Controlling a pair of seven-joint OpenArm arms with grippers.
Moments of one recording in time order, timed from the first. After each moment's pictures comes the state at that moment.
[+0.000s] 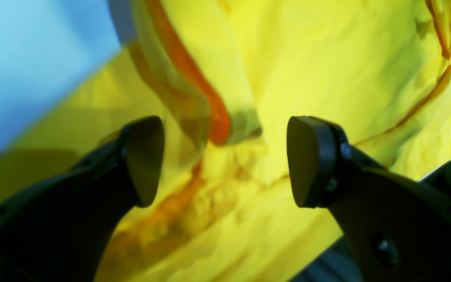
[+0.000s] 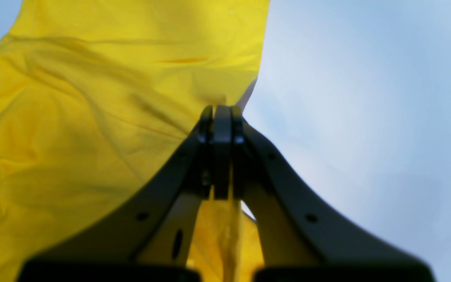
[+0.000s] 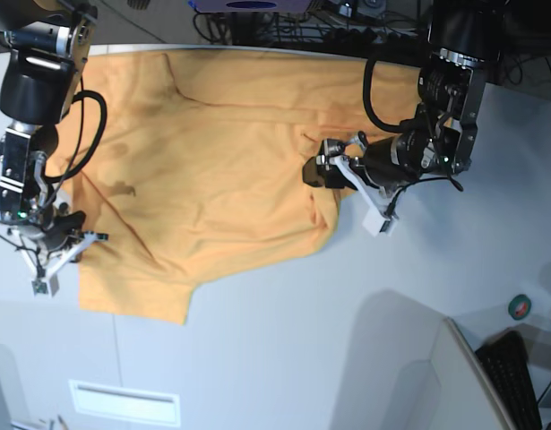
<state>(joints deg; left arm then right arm) 3.2 -16.2 7.0 80.9 -43.0 -15.3 50.1 11.6 7.9 19.7 62.9 0.9 19.4 -34.3</state>
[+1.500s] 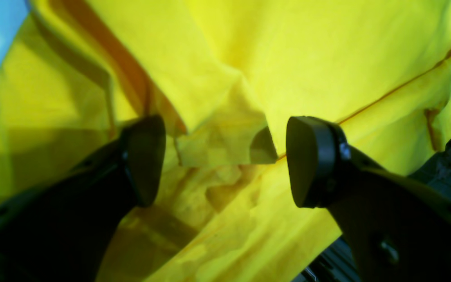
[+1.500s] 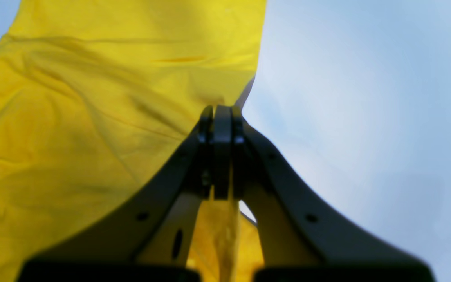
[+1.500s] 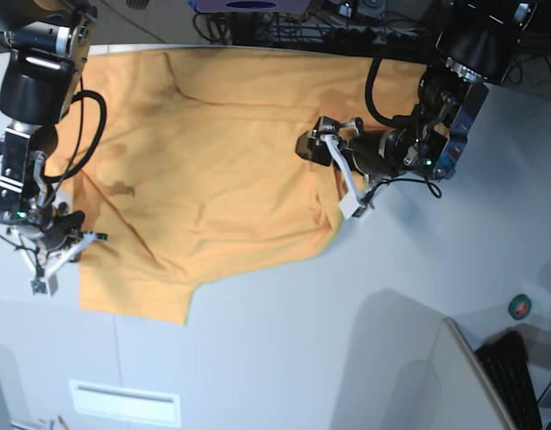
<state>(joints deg) -0.7 -22.4 21.5 76.6 -43.4 -15.7 50.3 11.6 8.0 19.9 62.9 0.9 19.4 -34.3</state>
